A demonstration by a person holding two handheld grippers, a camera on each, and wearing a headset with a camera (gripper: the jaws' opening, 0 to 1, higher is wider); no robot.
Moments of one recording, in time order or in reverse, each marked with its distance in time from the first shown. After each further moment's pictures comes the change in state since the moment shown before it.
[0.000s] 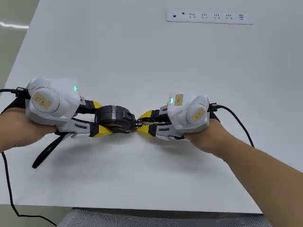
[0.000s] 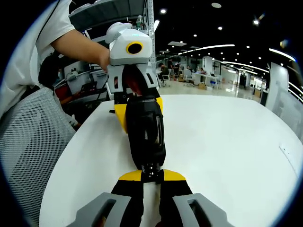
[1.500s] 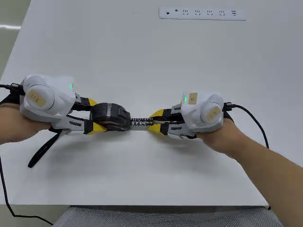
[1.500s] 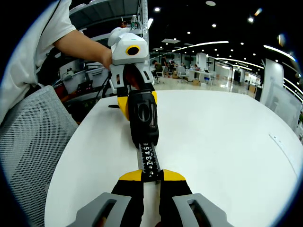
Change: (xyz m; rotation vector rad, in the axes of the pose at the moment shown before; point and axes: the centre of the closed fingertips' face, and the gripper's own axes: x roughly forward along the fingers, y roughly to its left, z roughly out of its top) left arm 0.001 0.000 -0.001 0.054 0.018 -0.018; right arm -0.037 0.000 -0.023 0.033 0.030 -0.051
